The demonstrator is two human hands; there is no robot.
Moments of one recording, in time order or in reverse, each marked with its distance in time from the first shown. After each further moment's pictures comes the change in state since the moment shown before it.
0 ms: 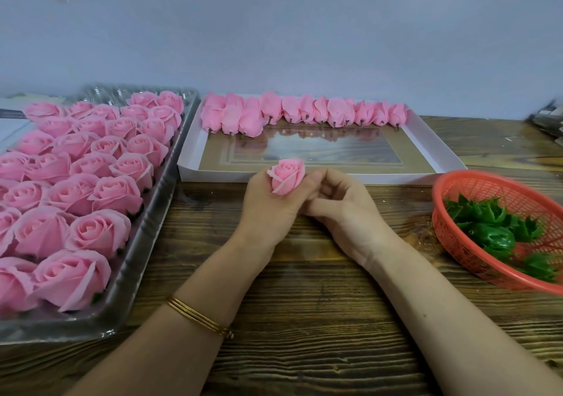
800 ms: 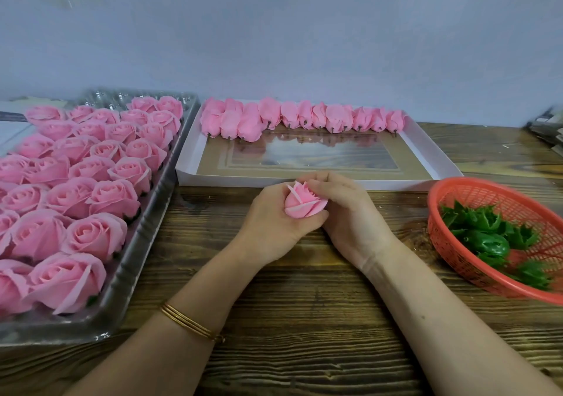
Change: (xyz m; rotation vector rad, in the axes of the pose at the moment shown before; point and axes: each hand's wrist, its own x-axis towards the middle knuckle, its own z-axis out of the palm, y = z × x) left_hand -0.006 0.002 -0.005 0.360 -0.246 0.046; right_hand 0.001 -0.011 -0.004 0.206 -0.021 0.083
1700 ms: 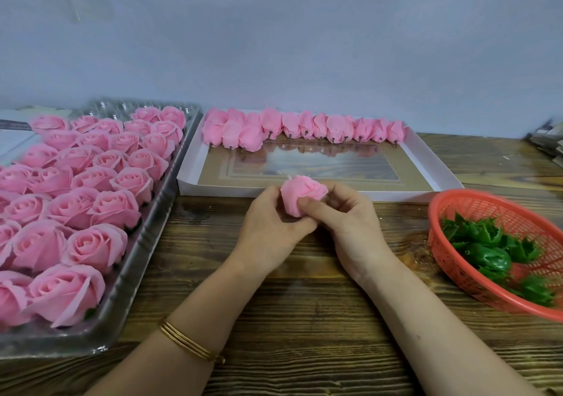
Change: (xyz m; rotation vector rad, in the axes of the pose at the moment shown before) left_hand 0.005 -0.006 0.004 -0.230 0.152 -0.095; right_hand 0.002 0.012 -0.005 -0.190 0.140 -0.191
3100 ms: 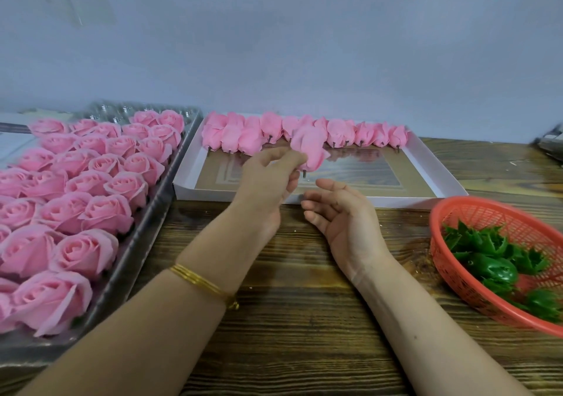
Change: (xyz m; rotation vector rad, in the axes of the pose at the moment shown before) left_hand 0.050 0.037 0.010 -0.411 0.173 -0.191; right_hand 0.016 -0.008 0.000 0.347 0.098 0.186
